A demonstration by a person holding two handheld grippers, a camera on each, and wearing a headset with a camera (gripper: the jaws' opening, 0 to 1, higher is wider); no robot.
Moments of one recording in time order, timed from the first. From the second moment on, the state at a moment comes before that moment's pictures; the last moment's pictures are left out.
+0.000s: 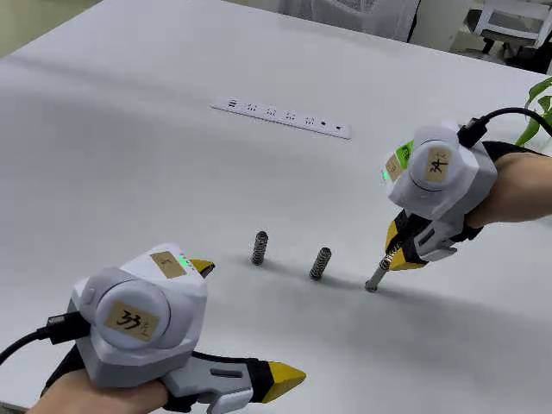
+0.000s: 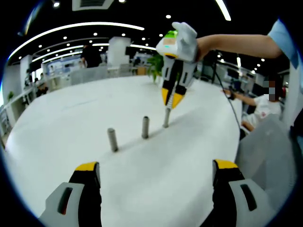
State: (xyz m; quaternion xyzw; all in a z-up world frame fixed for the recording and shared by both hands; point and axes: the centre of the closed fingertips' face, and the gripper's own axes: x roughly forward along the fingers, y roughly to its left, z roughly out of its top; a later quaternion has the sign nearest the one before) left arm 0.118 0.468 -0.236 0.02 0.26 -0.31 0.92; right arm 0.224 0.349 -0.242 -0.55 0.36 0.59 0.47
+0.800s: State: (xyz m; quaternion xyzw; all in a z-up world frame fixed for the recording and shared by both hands) left arm 0.117 0.472 -0.235 0.02 0.26 -0.30 0.92; right arm 0.230 0.345 -0.291 -0.57 0.39 0.58 0.43
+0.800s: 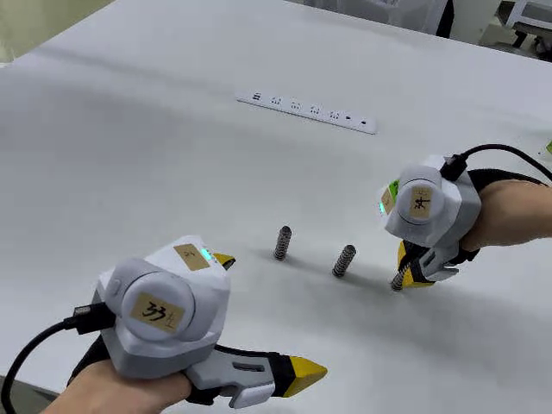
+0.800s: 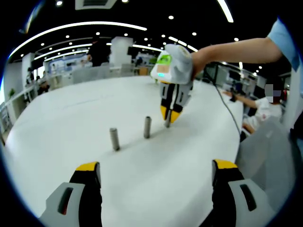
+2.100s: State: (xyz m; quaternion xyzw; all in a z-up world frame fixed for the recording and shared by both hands) left arm 0.120 0.479 -0.236 0.02 0.26 -0.29 0.92; right arm 0.213 0.358 -0.266 -0.38 0.35 0.59 0.62
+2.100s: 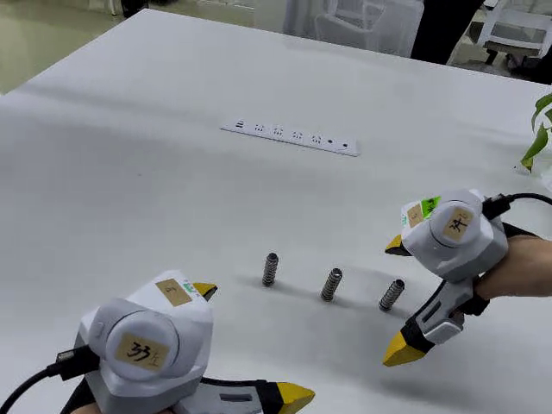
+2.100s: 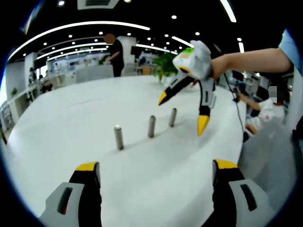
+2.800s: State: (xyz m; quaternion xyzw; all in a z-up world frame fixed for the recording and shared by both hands) left arm 0.125 0.495 -0.239 0.00 0.26 -0.25 0.93; right arm 0.166 0.316 -0.223 -0.20 0.29 0.50 0.79
